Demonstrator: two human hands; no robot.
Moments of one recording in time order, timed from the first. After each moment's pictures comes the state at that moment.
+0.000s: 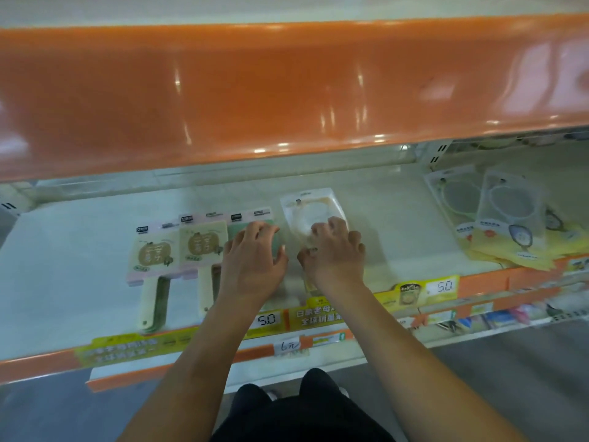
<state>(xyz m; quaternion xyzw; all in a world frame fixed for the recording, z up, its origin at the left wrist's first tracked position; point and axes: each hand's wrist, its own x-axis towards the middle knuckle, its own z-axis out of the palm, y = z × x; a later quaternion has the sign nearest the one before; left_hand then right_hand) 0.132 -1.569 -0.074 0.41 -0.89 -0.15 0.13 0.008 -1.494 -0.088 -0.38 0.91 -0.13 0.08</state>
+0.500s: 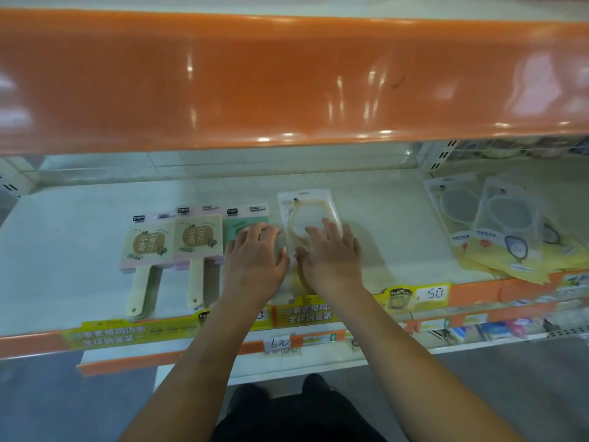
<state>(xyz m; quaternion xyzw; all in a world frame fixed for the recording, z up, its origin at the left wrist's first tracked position) 0.122 -1.554 -0.082 0.42 -0.88 -0.15 0.13 -0.004 -1.482 -0.091 -0.45 0.88 -0.11 0.11</state>
